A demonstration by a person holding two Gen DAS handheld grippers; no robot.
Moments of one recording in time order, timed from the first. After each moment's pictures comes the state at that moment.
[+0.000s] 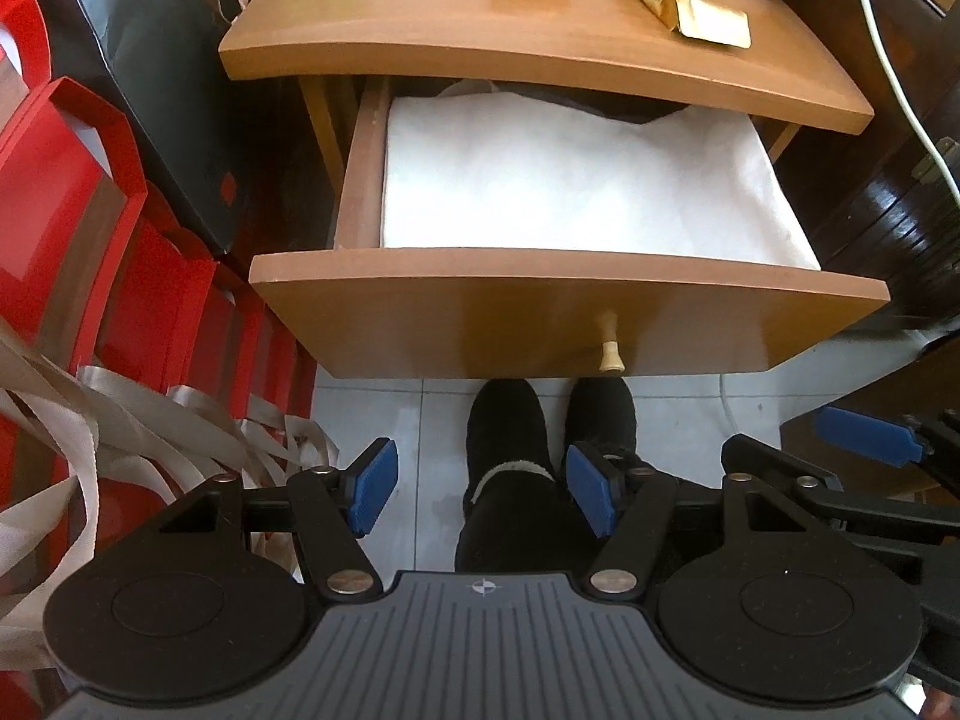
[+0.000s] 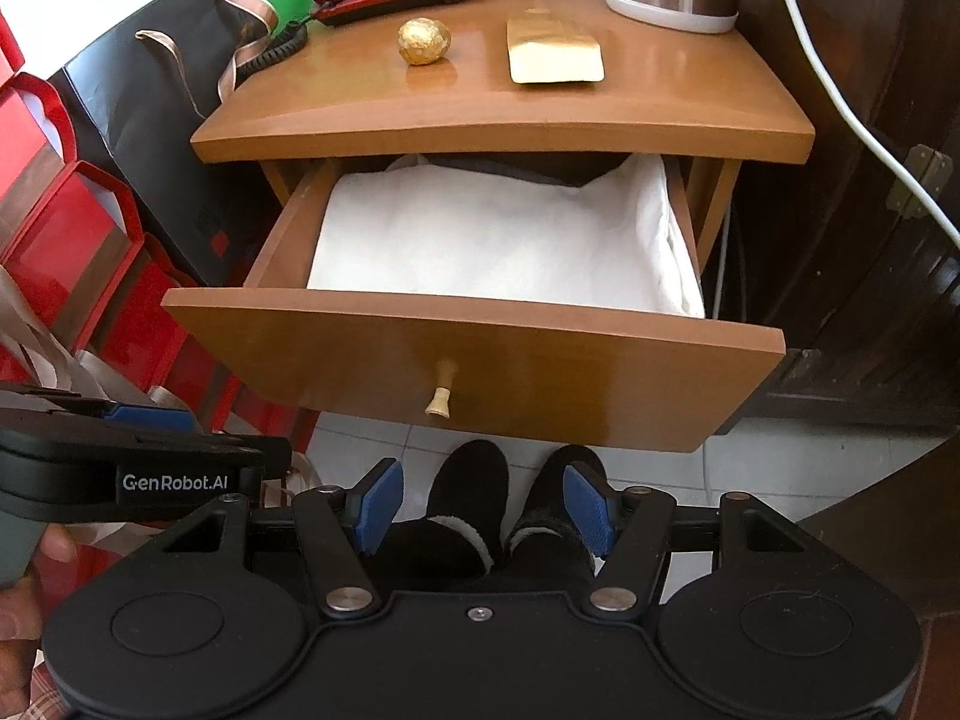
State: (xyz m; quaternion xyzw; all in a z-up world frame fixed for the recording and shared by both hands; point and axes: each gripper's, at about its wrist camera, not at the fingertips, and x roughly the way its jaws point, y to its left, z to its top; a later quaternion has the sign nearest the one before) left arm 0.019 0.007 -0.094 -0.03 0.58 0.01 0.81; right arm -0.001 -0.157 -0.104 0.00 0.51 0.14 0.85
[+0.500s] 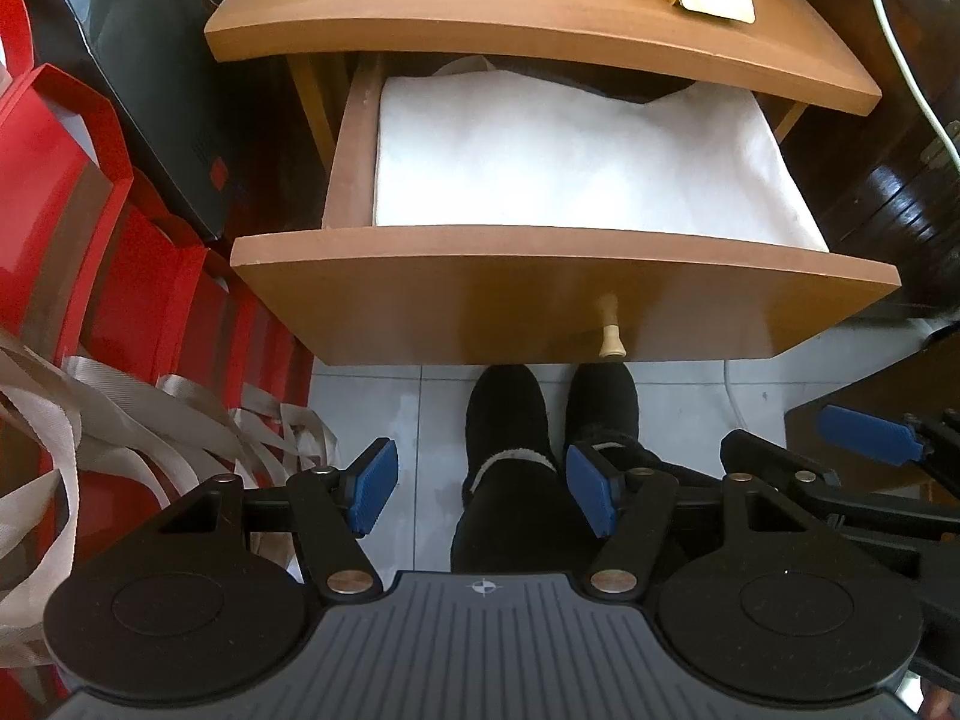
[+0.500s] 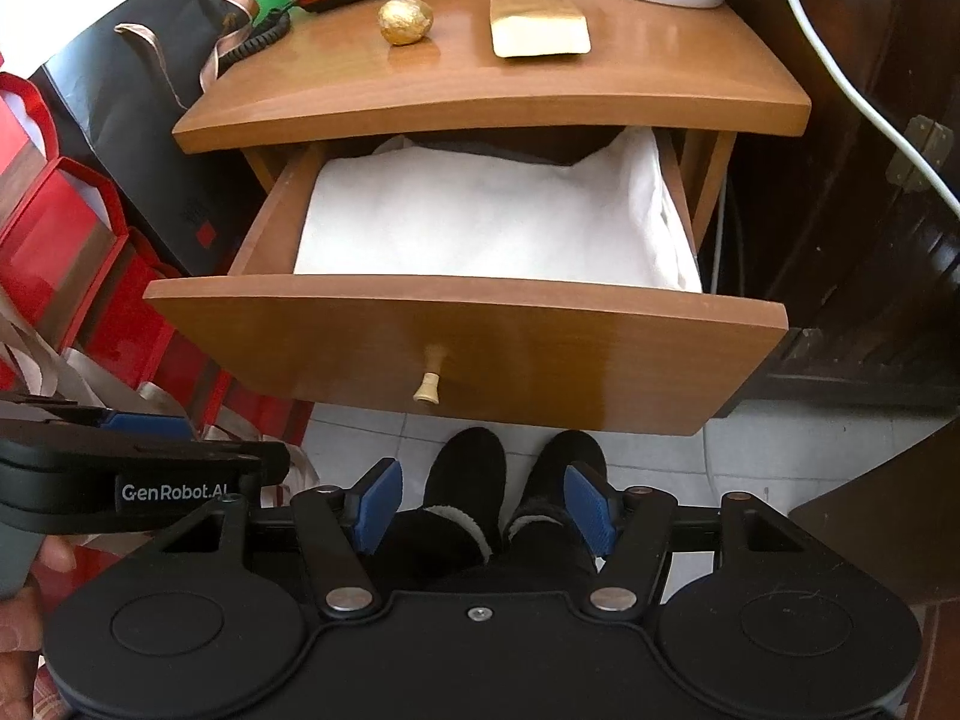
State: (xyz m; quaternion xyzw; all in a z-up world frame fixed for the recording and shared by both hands) left arm 0.023 0.003 -0.104 -0.02 0.59 0.01 0.81; right arm 0.002 -0.161 -0.115 0.00 0.52 0.13 0.84
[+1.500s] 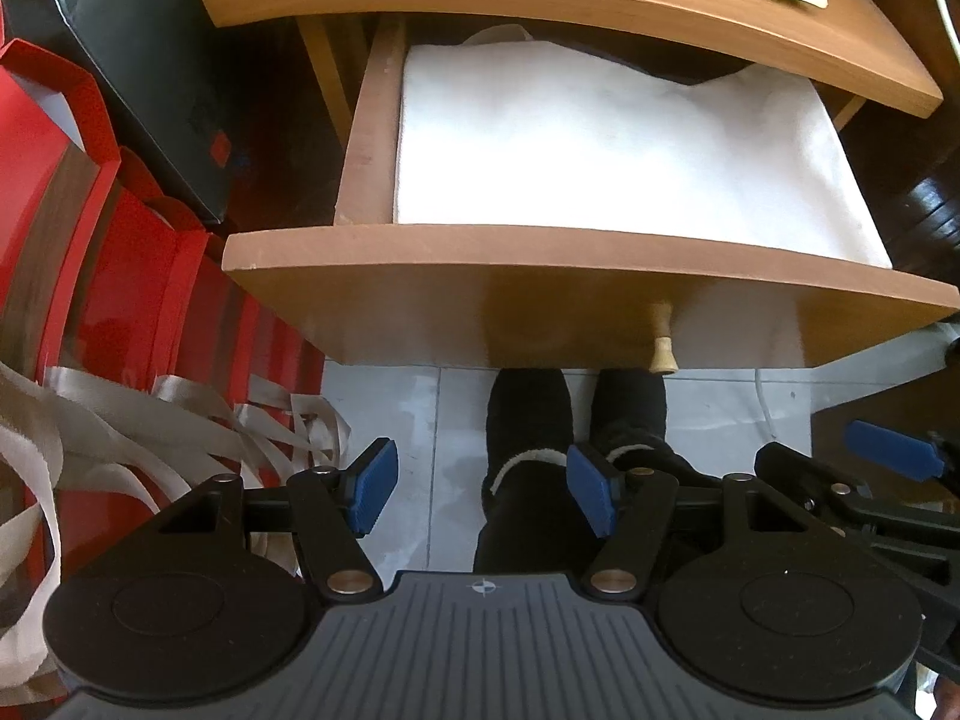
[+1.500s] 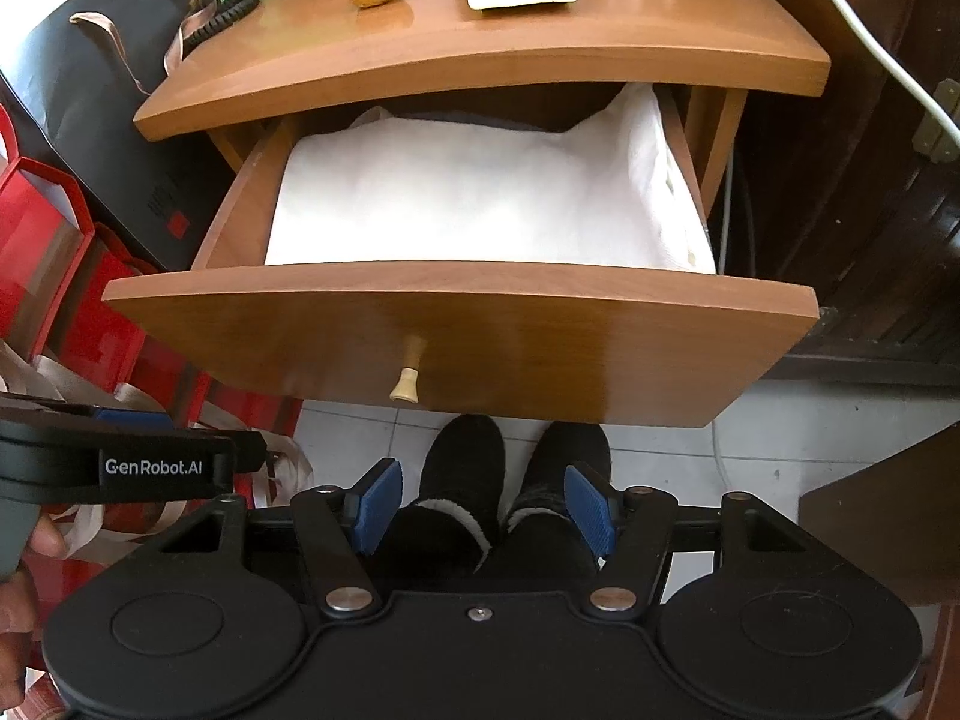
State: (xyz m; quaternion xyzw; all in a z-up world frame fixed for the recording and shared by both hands) left arm 0.052 0.015 -0.129 -0.03 0.62 0.03 0.79; right arm 0.028 -0.159 -0.140 0.01 0.55 0.13 0.83
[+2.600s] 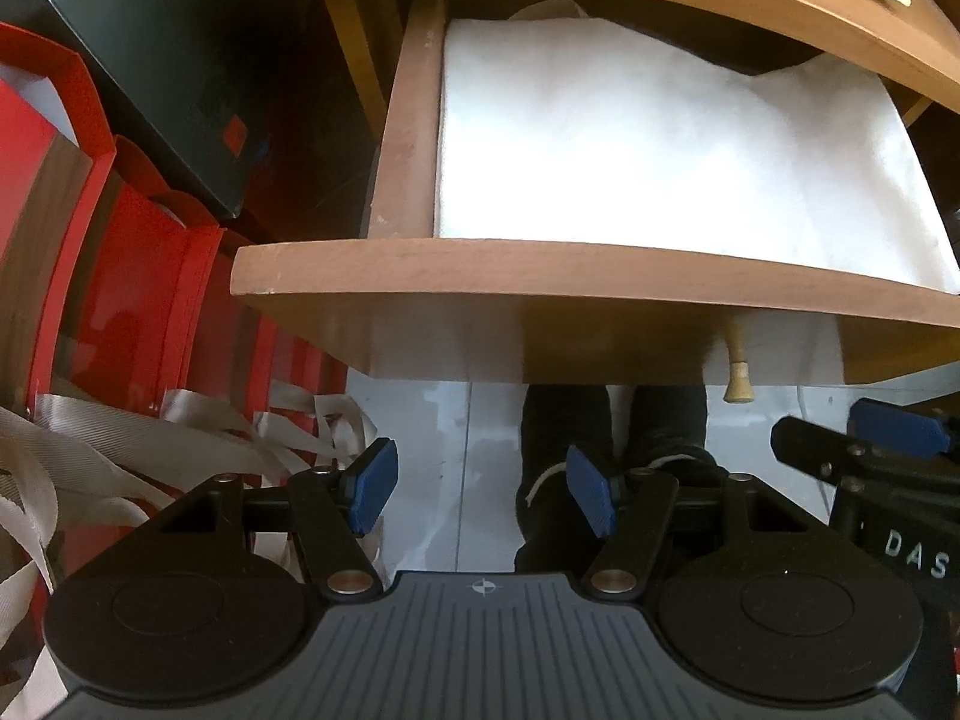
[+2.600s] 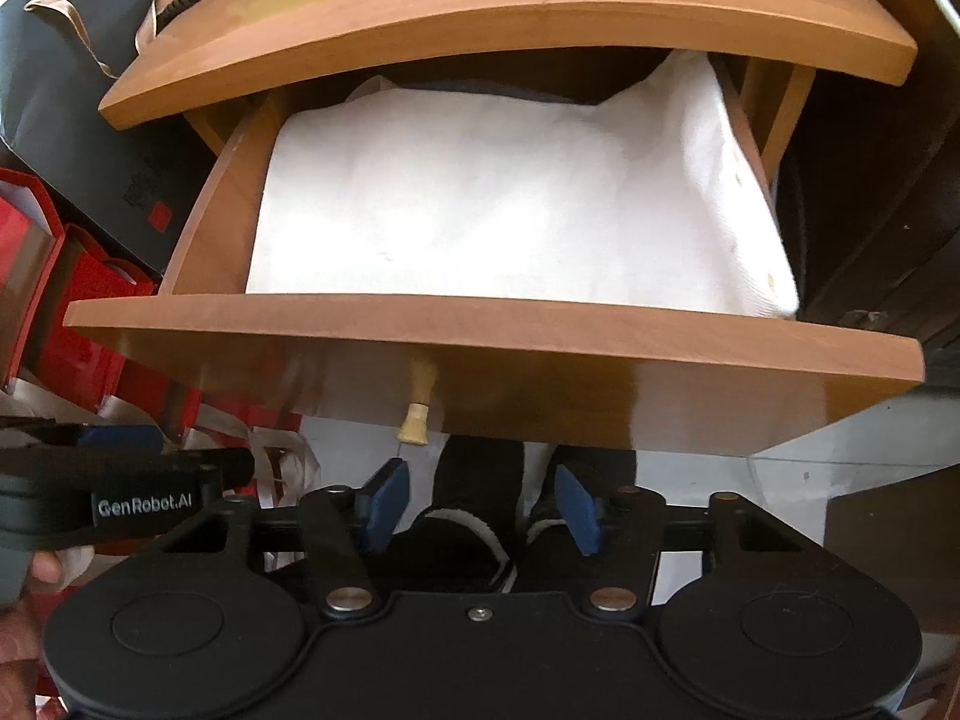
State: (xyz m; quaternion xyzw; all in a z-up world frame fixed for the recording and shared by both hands) left arm 0.075 0.035 -0.154 -0.02 0.63 0.06 0.77; right arm 0.070 -0.140 -0.167 0.02 0.58 0.14 0.80
